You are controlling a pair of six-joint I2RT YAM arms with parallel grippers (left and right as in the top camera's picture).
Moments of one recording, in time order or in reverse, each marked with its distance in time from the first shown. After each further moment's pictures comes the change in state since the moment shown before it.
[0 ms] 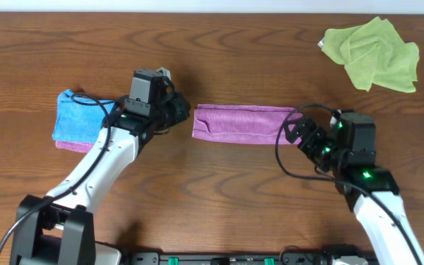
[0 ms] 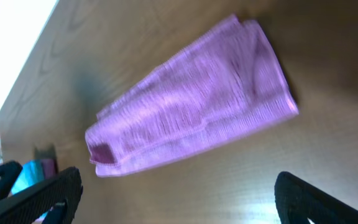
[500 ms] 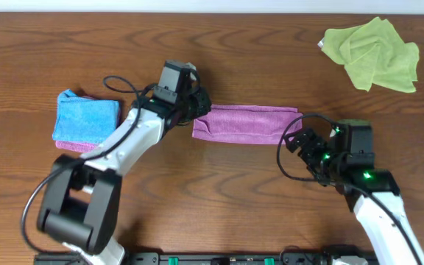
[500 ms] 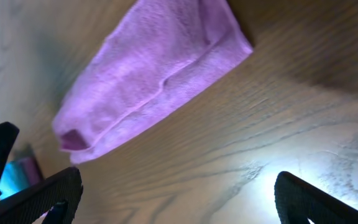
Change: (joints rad) left arm -0.090 0.249 0.169 0.015 -0.011 0.001; right arm 0.000 0.043 0.000 -0.115 0.016 0.066
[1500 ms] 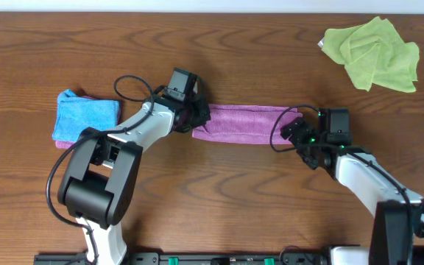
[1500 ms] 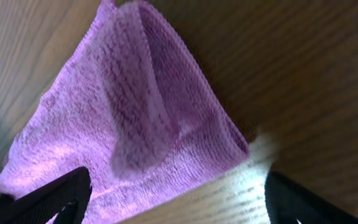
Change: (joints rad) left arm -0.011 0.154 0.026 -0.067 -0.040 0.031; right arm 0.000 0.417 0.001 0.394 0.072 0.011
